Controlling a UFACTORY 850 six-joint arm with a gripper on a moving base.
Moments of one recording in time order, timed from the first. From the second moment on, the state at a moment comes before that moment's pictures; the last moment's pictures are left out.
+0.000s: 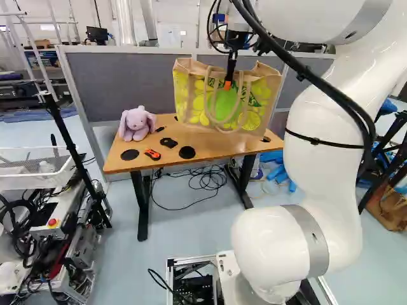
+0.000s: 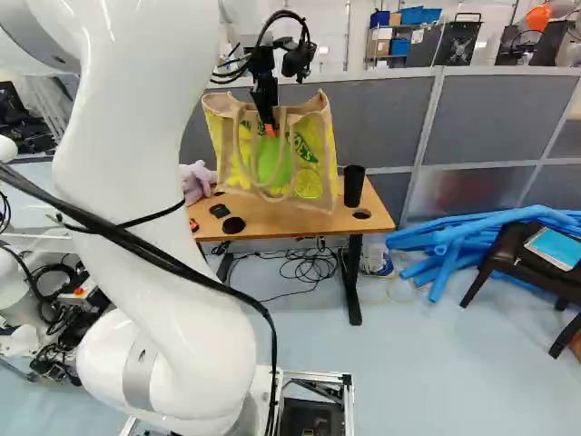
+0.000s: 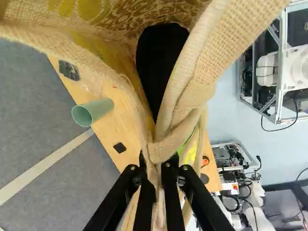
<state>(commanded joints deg) -1.9 -13.9 -94.2 0.0 -68.1 106.6</state>
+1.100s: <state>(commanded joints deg) -1.9 -13.9 -94.2 0.0 -68.1 129.4</state>
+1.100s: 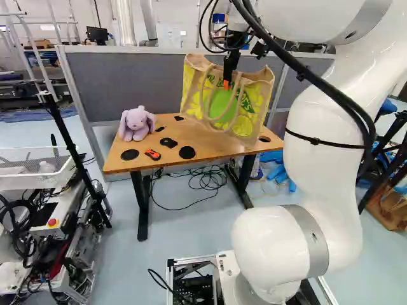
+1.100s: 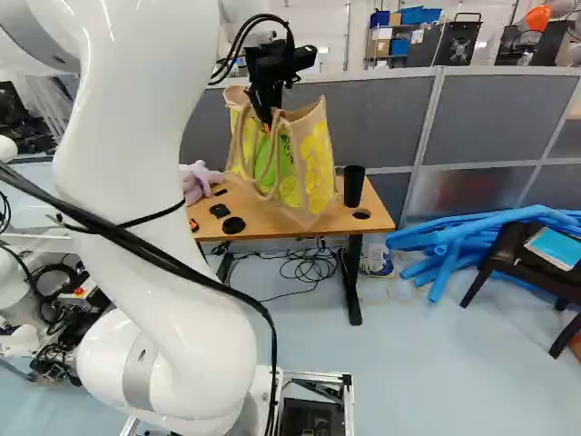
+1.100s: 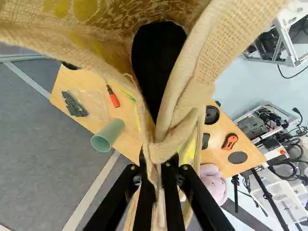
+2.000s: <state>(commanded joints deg) -3.3 -18.4 -97.2 0.0 -68.1 129.4</state>
